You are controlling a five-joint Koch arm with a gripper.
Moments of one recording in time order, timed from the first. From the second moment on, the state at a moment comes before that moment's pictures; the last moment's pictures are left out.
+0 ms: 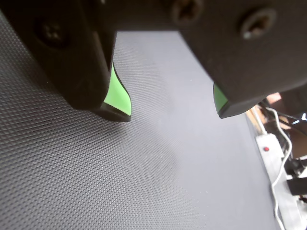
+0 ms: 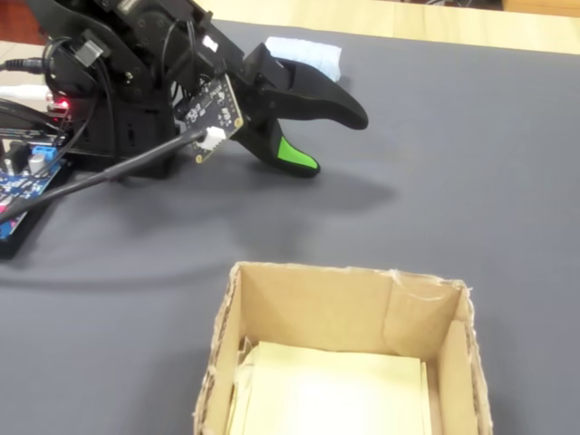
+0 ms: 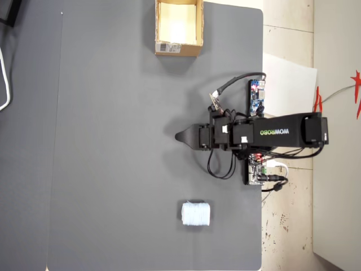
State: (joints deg) arm -1.9 130.8 176.7 -3.8 90.8
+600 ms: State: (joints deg) arm -2.6 130.8 176.7 -3.8 90.8
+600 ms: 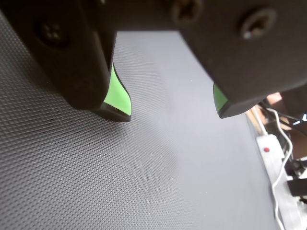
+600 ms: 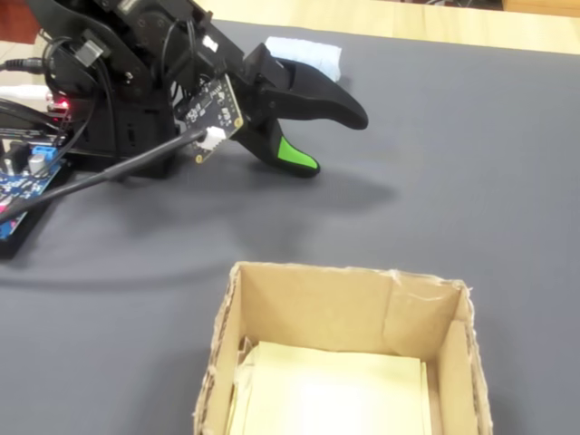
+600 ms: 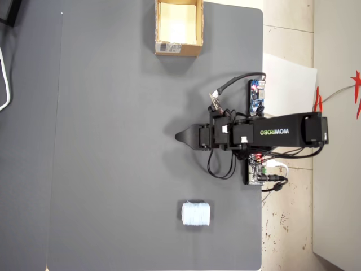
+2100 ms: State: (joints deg) arm -48.9 130.8 160.2 27.1 121.6
